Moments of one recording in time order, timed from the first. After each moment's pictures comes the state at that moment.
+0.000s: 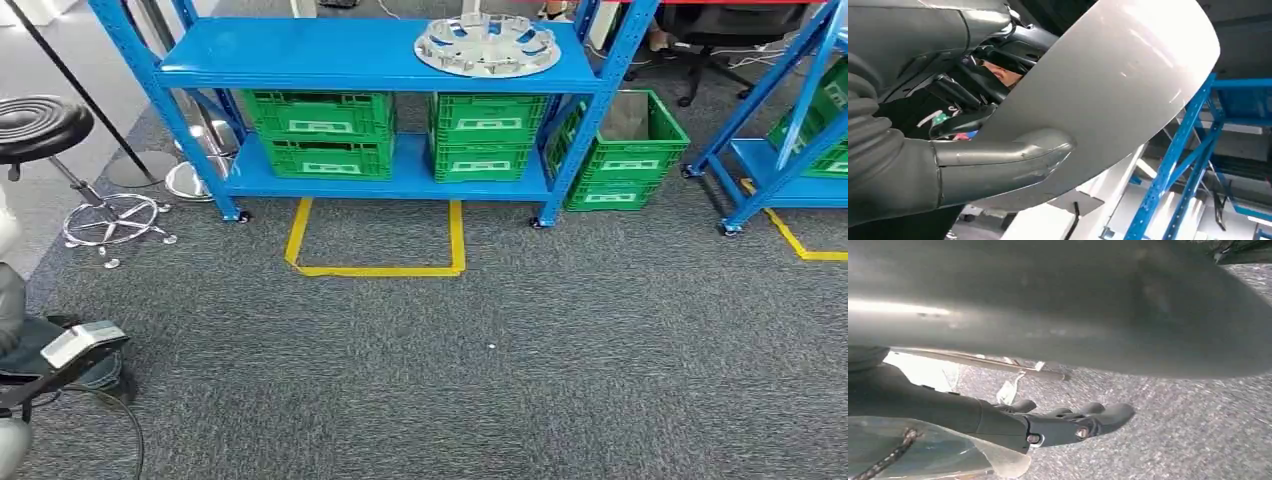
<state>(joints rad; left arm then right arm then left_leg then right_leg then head) 0.05 0.22 0.00 -1.95 -1.07 0.70 -0.23 0.23 -0.78 1.45 -1.61 -0.70 -0.70 0.50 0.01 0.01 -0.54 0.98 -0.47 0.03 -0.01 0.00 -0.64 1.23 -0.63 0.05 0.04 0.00</state>
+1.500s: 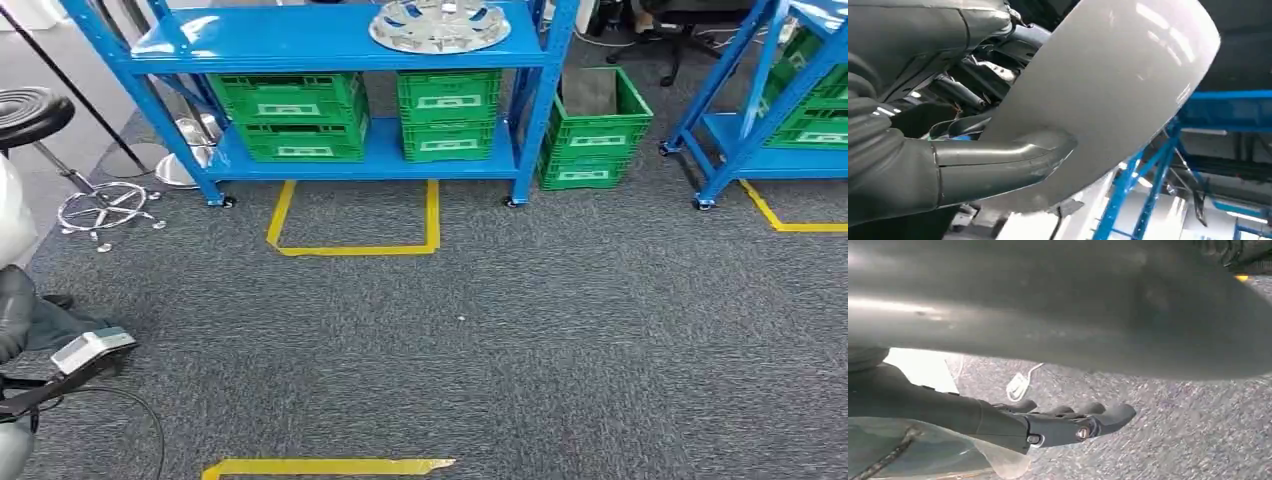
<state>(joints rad) 0.04 0.26 -0.05 -1.96 -1.07 0.70 -0.20 0.23 -0.79 1.44 -1.64 -0.66 -0.70 0.53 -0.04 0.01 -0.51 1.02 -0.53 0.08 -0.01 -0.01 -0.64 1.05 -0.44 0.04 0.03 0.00</state>
